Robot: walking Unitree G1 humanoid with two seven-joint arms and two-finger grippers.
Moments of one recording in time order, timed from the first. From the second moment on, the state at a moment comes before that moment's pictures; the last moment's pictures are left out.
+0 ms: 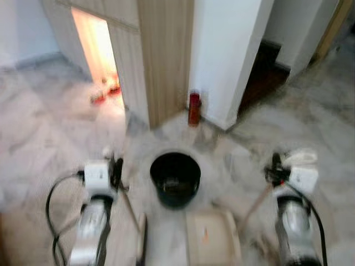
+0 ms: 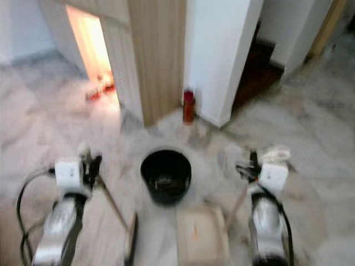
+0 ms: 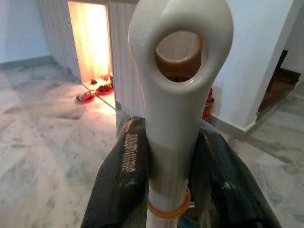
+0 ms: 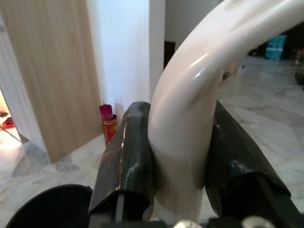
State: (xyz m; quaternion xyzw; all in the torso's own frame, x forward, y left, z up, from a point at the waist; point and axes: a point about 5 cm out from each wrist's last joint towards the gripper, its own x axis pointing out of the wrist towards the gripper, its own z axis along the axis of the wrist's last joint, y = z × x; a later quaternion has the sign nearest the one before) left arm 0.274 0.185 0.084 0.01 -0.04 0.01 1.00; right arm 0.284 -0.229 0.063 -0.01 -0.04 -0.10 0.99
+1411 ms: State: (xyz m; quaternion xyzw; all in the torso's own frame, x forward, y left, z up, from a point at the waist) left arm 0.304 0.163 0.094 0.02 -0.04 -0.04 1.00; right arm 0.281 -0.252 0.071 -0.01 -0.04 -0.14 0.99
